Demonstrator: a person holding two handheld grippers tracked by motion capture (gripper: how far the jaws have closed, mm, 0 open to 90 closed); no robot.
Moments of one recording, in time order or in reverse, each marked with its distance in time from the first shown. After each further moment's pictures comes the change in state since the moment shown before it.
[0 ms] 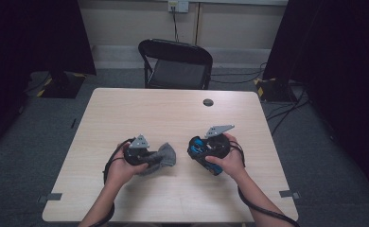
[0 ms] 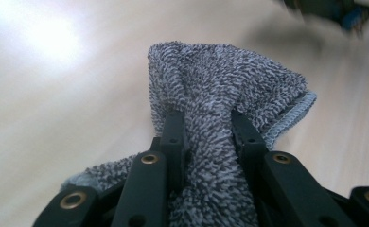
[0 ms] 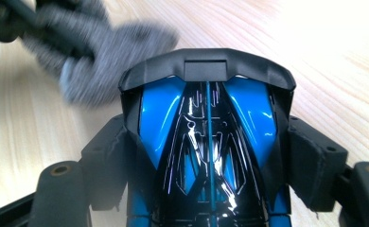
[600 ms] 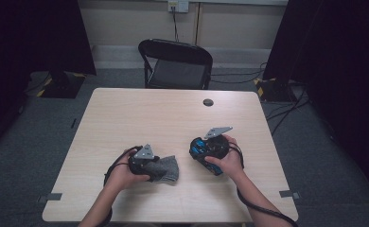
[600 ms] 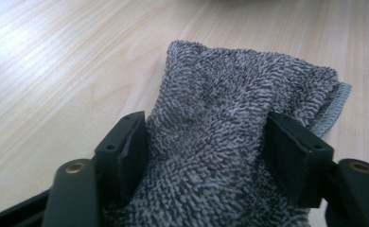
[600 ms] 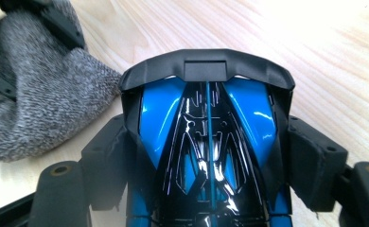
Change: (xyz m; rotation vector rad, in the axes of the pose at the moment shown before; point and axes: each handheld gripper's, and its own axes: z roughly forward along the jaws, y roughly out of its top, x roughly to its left) left arm -0.011 -0.033 0.022 0.111 -0.143 0.185; right arm -0.012 -0.014 0.013 0.042 -0.057 0.022
